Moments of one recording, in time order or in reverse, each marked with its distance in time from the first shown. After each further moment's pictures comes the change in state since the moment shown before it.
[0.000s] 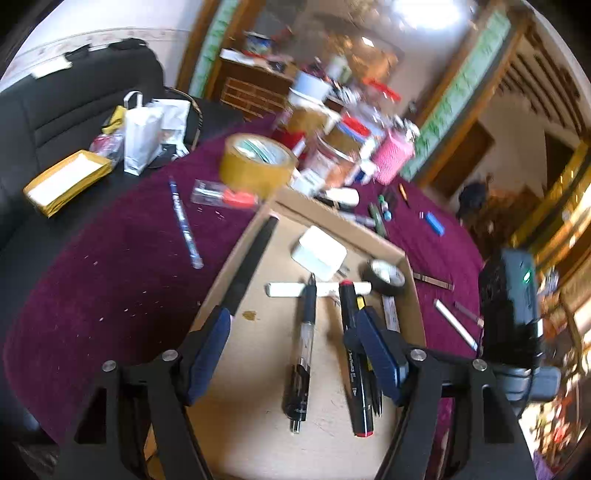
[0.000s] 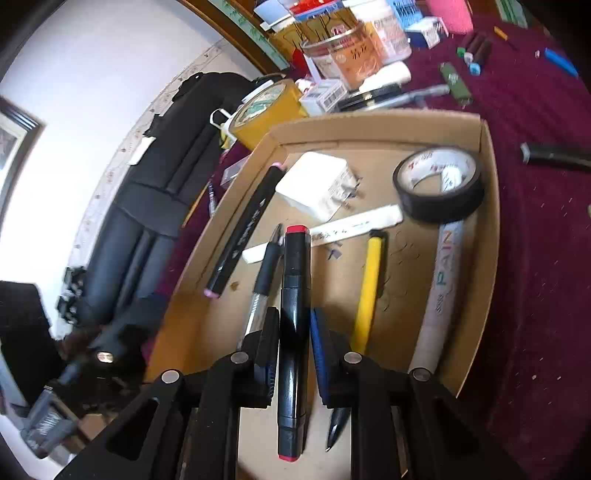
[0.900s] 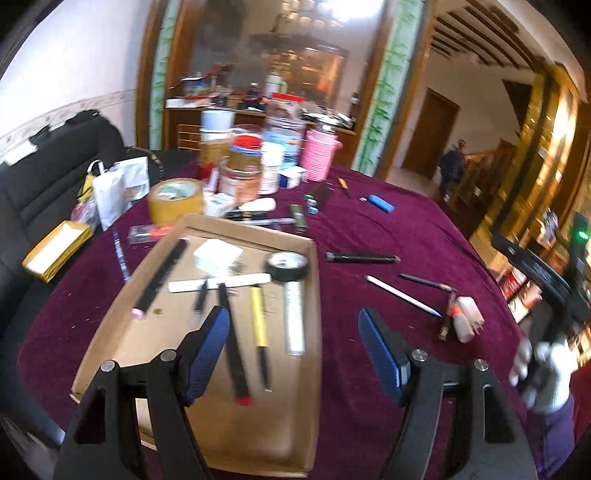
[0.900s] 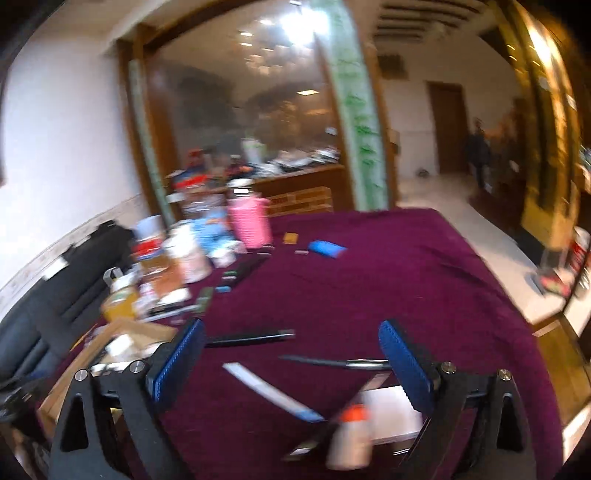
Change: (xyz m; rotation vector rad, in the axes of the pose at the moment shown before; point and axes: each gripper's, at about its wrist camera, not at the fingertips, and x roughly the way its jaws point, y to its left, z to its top) left arm -0.036 -0.149 -0.047 0.296 -0.064 0.017; right arm -0.288 -0.161 -0.044 -0.010 -0.715 -0.499
